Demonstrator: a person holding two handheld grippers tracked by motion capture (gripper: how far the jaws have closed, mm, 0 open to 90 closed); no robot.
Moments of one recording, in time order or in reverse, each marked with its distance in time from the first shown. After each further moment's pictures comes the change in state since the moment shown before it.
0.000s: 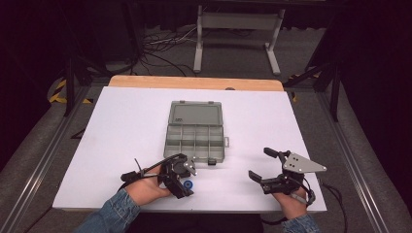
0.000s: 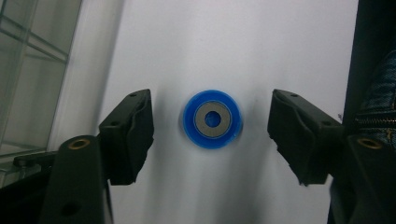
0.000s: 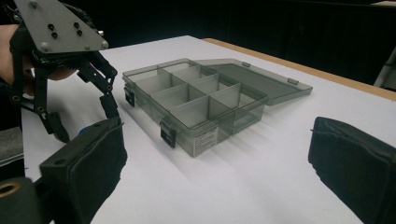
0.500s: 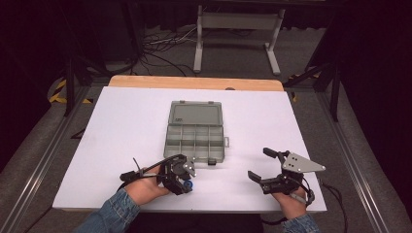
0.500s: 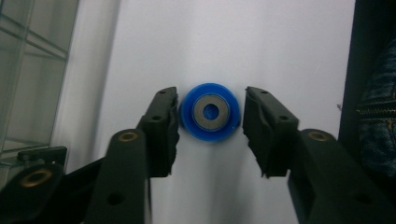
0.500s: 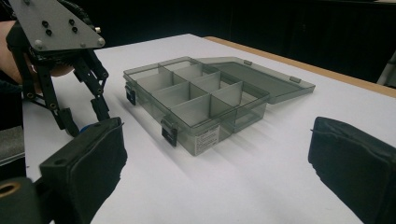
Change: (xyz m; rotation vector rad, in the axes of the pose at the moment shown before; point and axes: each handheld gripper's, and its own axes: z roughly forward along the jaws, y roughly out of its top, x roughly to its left) left arm -0.002 -0.001 -0.003 0.023 0.008 0.046; right arm 0.000 -0.001 0.002 0.006 0.007 0.003
